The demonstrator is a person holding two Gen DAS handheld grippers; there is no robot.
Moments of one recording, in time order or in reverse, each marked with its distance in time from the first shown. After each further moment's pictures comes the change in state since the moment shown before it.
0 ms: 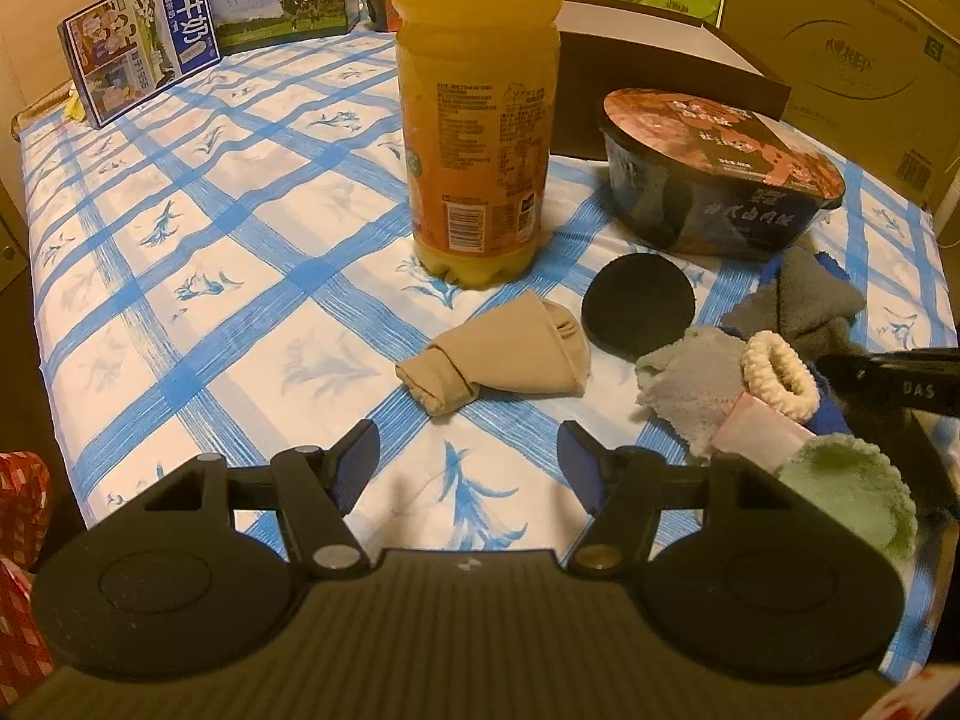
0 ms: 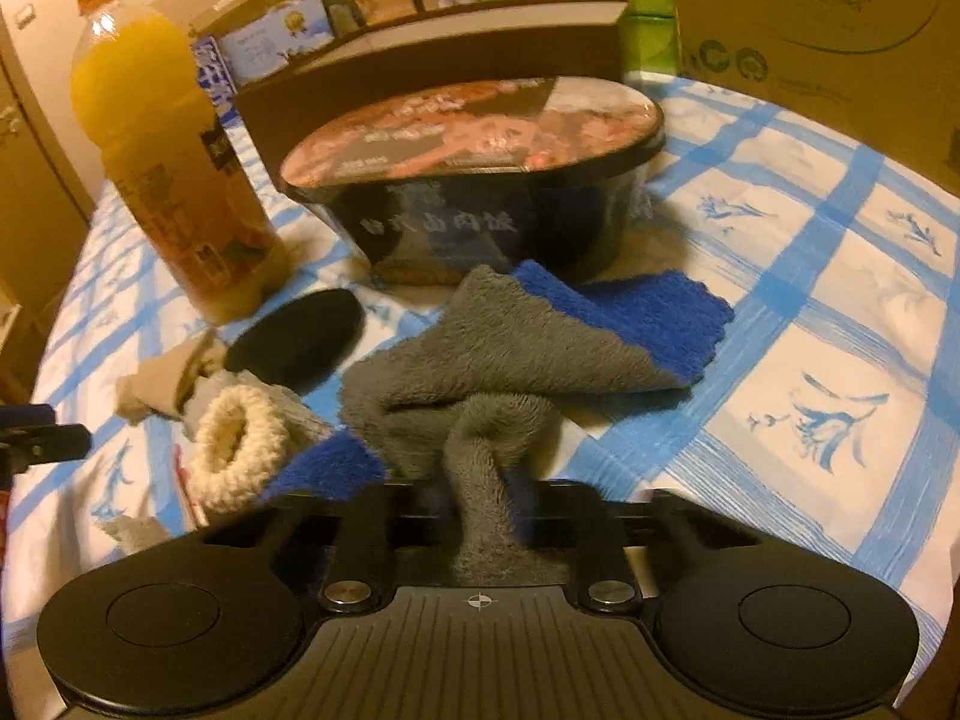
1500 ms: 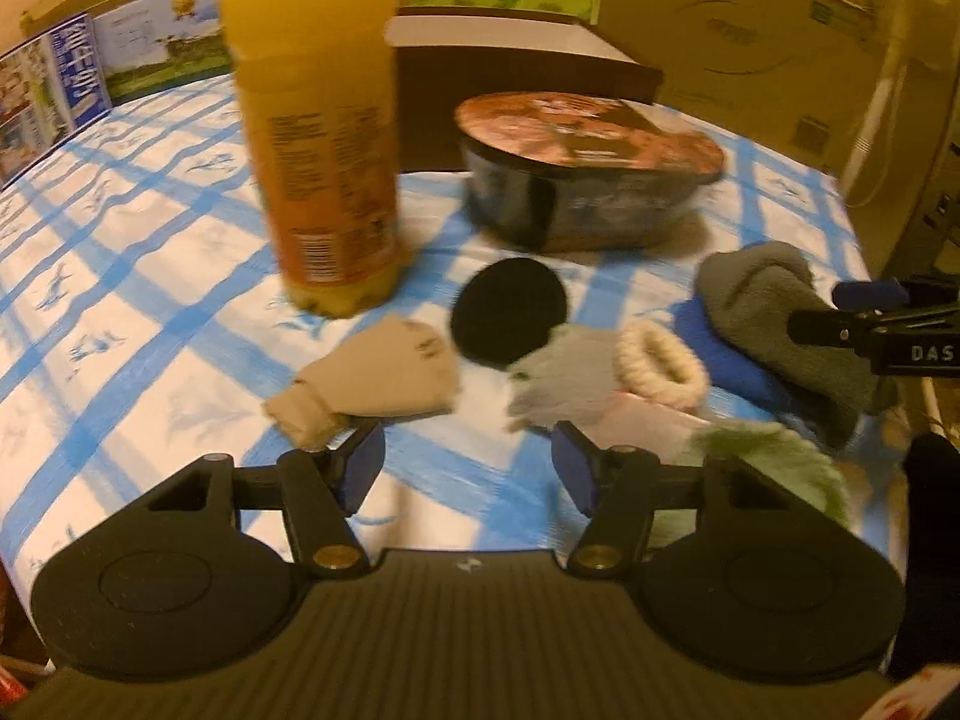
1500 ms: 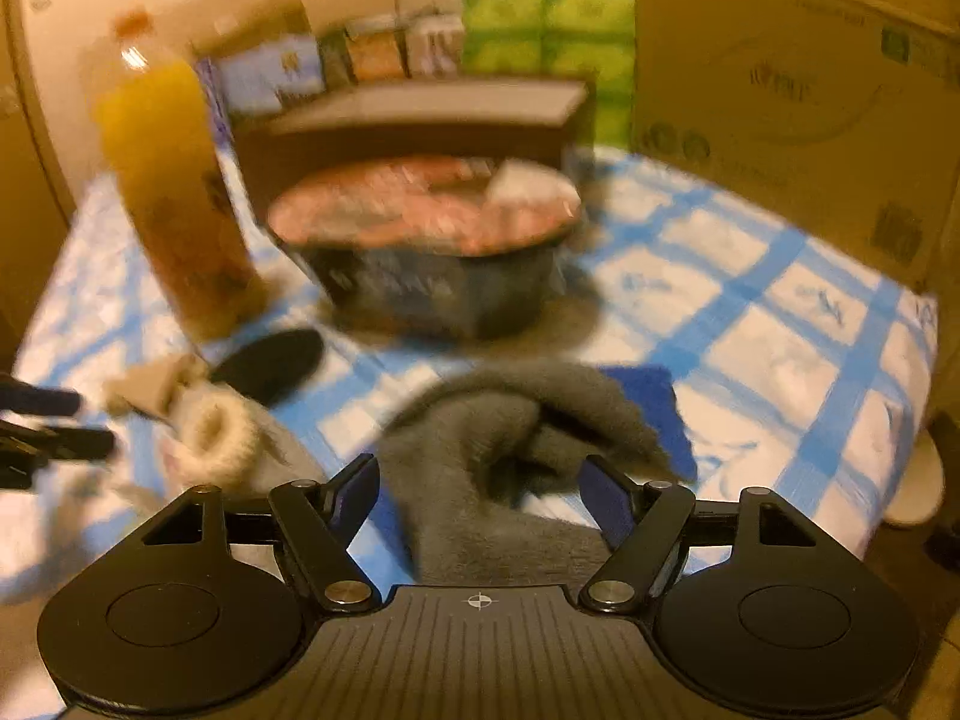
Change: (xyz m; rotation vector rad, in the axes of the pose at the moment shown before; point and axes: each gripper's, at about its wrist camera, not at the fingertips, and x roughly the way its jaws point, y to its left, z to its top) left arm 0.002 -0.036 -0.003 0.144 -0.044 -0.183; right arm -0.057 -0.001 -0.009 -0.085 -0.125 -0.089
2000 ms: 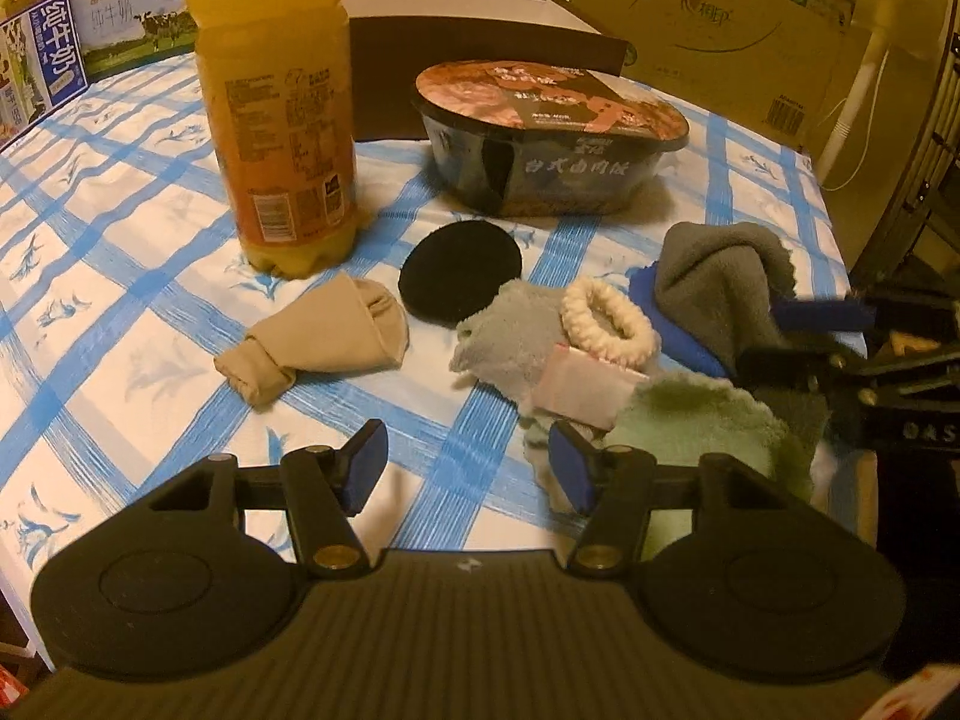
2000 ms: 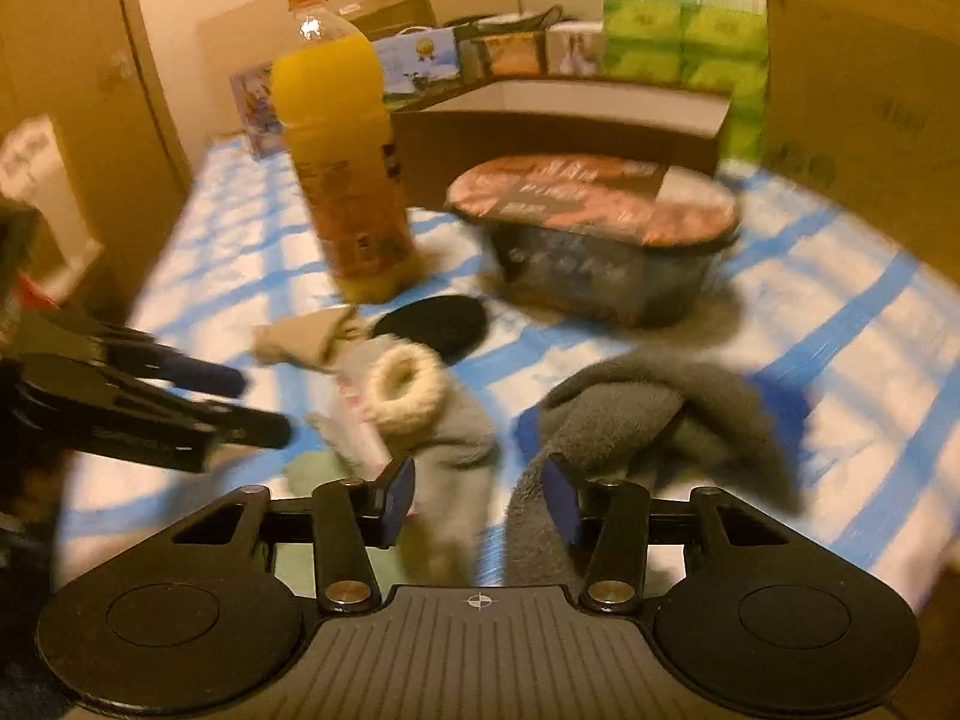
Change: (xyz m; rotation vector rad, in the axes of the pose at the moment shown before) left arm -0.001 -0.012 -0.012 -0.014 0.042 -0.039; right arm -0.017 0.049 -0.013 -0.140 0.024 0.147
